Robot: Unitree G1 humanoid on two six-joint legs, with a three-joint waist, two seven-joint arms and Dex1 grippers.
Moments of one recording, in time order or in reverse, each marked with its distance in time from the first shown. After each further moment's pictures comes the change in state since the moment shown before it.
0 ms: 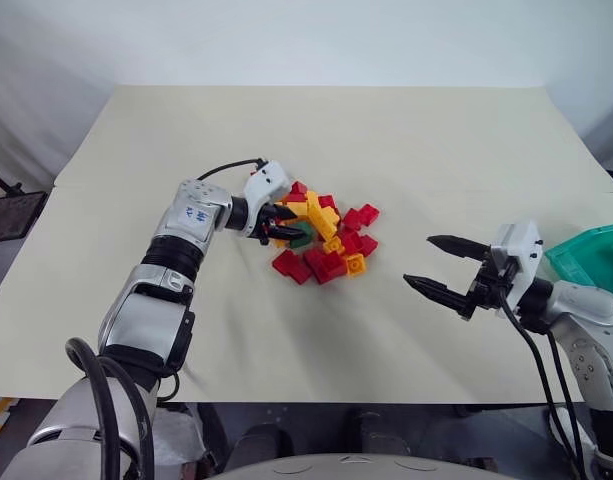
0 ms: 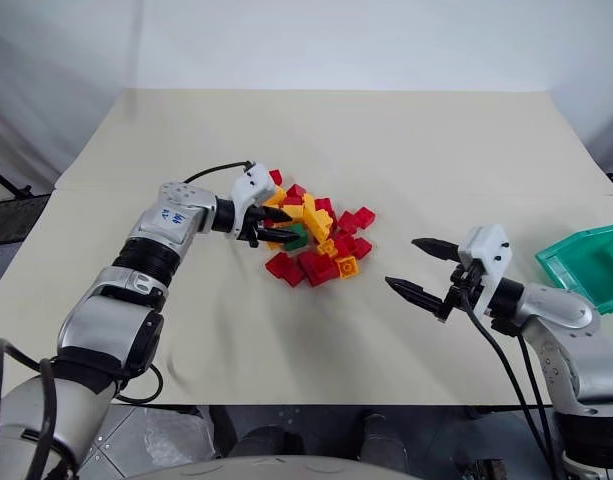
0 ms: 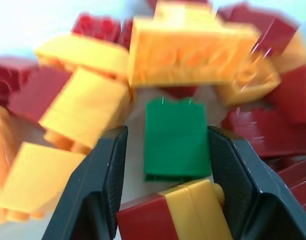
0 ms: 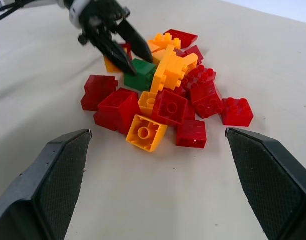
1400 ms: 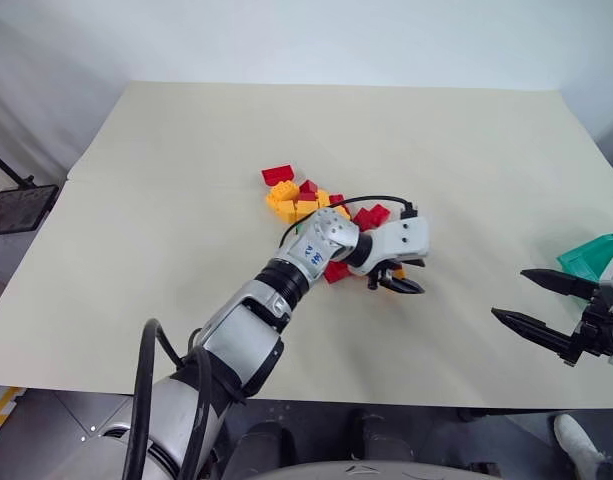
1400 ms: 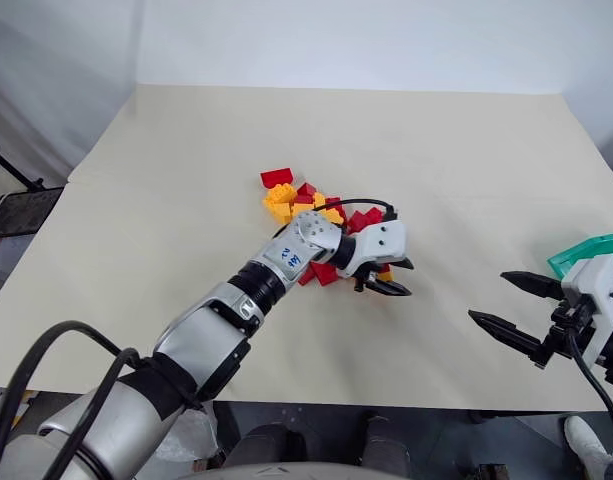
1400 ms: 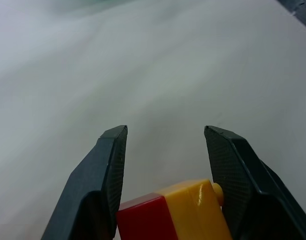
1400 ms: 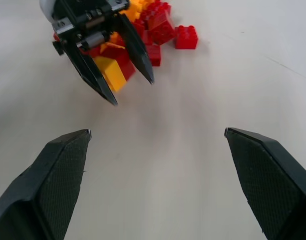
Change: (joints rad) left arm -0.057 -0.424 -0.196 0.136 0.116 -0.309 0.045; right arm 0.395 -0.152 -0.424 -0.092 0.068 0.100 0.106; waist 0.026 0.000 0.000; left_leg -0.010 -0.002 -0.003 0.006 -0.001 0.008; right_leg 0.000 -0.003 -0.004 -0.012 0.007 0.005
